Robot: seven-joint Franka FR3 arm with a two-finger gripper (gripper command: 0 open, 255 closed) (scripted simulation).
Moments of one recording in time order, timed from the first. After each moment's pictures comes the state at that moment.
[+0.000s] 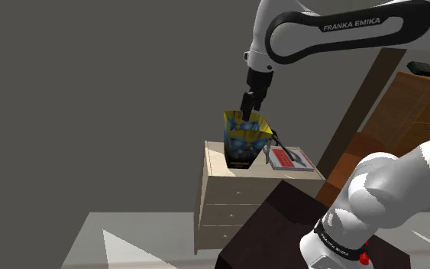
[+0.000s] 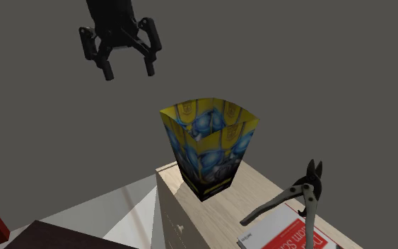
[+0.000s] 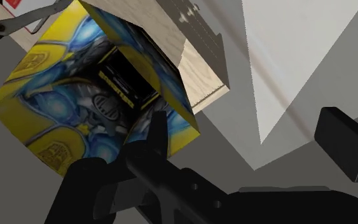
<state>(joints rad) -0.03 -0.53 0.07 -2.38 -0.09 1.85 -0.09</state>
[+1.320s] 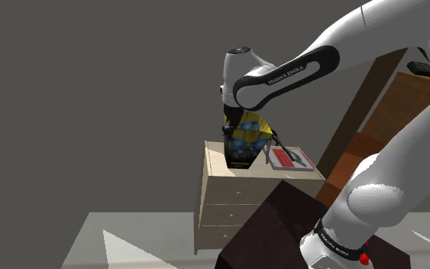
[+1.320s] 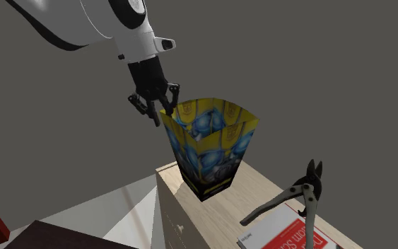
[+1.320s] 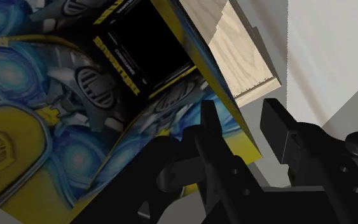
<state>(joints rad) -0.08 -0.18 0.09 -2.42 -0.28 2.24 -0.04</state>
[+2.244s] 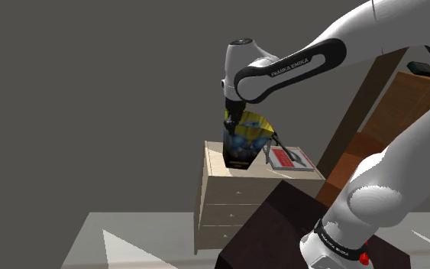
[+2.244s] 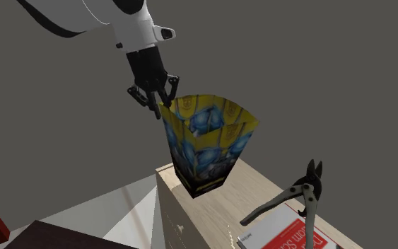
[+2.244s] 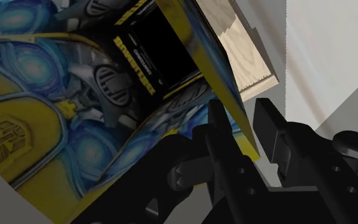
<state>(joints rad) -0.08 -0.21 0.09 -2.39 -0.26 2.17 -0.06</state>
